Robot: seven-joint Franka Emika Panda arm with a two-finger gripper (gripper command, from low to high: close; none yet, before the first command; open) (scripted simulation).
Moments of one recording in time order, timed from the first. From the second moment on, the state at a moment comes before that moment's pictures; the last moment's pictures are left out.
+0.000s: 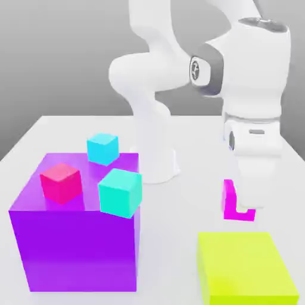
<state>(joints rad) 0.41 -0.11 -0.18 -2.45 -0.12 2.42 -0.16</state>
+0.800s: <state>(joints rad) 0.07 -0.28 -0.43 -2.43 -0.13 2.17 0.17</state>
